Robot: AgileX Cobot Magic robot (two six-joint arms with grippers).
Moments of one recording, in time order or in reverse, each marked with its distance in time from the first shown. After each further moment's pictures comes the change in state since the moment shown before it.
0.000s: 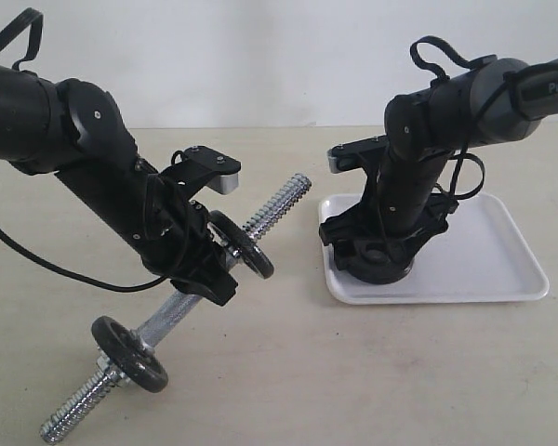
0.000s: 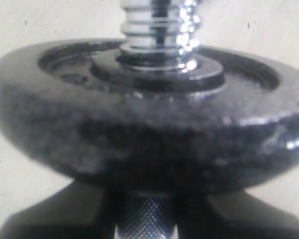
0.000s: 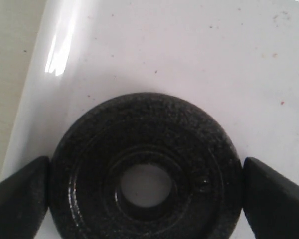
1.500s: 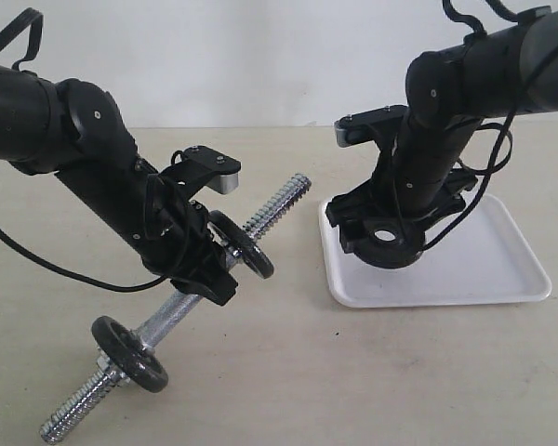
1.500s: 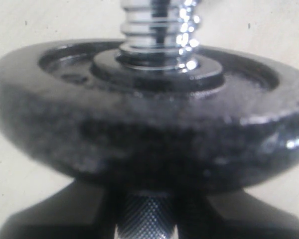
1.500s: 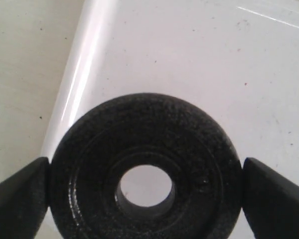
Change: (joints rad) left arm 0.000 0.000 0.000 0.000 0.000 0.000; right arm 0.005 -0.195 0.050 0.002 0.040 -0.011
